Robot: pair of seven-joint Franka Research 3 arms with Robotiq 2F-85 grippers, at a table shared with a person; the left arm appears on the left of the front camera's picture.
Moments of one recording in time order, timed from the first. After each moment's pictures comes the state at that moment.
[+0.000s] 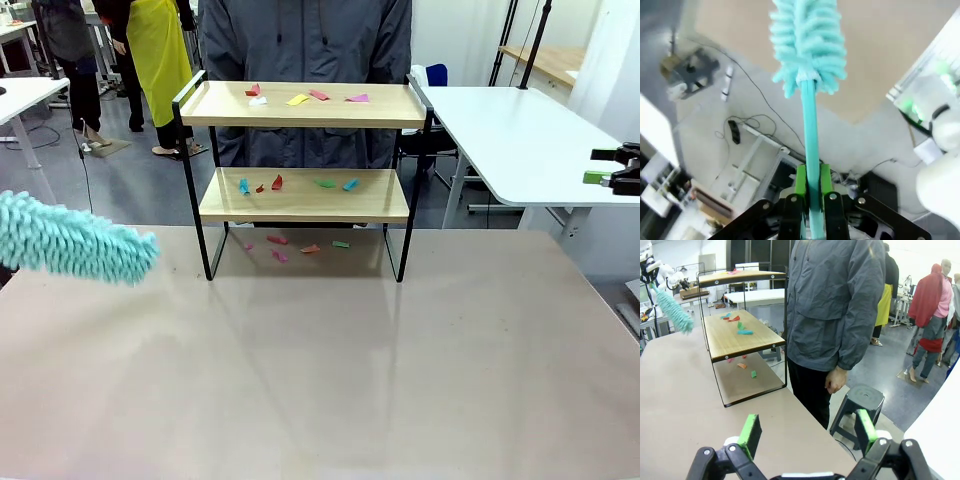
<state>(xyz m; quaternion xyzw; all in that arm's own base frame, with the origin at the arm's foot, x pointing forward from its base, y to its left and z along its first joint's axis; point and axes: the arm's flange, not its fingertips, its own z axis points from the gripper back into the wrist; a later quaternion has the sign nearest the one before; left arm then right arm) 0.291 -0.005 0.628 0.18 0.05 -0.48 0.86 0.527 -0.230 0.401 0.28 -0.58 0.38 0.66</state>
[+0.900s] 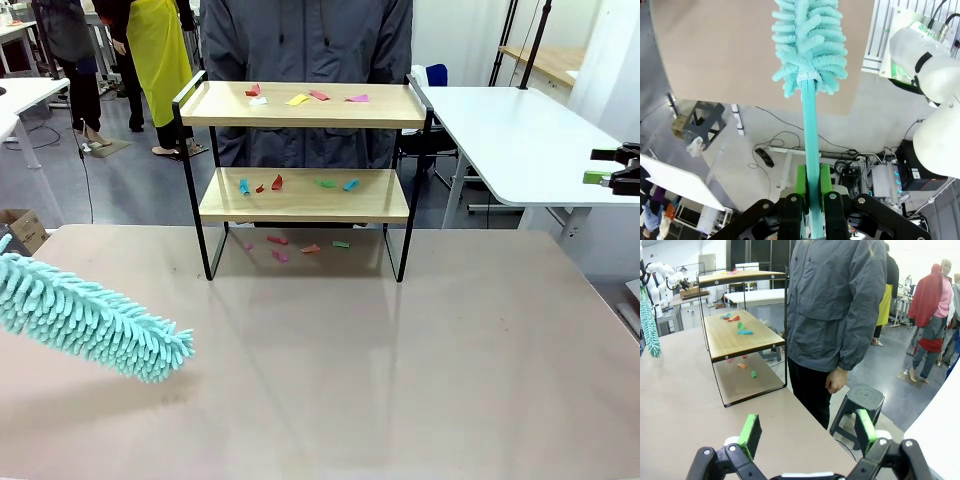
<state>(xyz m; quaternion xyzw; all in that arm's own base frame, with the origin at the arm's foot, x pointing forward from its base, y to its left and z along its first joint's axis) 0.259 -0.047 0.616 0.16 0.09 -0.65 0.74 0.527 -0.230 0.402 0.28 -0.58 0.38 0.66</state>
